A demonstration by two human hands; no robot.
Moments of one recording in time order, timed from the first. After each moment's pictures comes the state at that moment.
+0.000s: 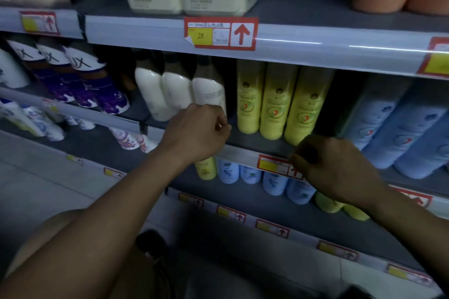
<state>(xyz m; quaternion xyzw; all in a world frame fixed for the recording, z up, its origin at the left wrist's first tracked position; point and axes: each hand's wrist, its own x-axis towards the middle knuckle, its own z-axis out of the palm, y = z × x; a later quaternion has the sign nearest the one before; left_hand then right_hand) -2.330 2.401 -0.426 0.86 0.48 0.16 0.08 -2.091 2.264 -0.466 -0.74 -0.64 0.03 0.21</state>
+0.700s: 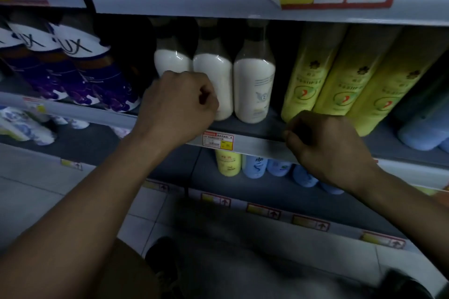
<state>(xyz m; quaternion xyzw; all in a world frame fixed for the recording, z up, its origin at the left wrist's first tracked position) -2.422 2.500 -0.433 0.87 0.43 0.26 0.06 -2.194 2.356 -0.490 -0.73 -0.62 0.00 0.29</state>
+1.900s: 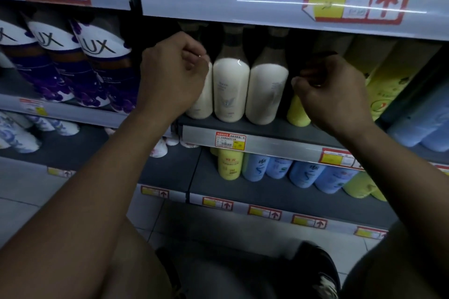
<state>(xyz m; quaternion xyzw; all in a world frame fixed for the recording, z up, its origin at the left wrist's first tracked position) -2.456 2.539 -0.414 0.79 0.36 0.46 0.16 -2.236 2.398 -0.423 -0.78 -0.46 -0.03 0.43</state>
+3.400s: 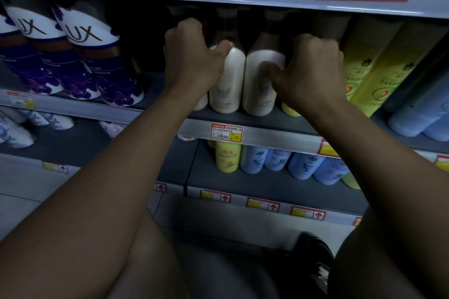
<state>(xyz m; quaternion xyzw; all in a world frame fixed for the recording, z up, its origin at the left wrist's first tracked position) -2.397 2.562 -0.430 0.75 0.43 0.48 0.13 -2.245 2.433 -0.425 -0.80 -0.49 -0.16 0.29</state>
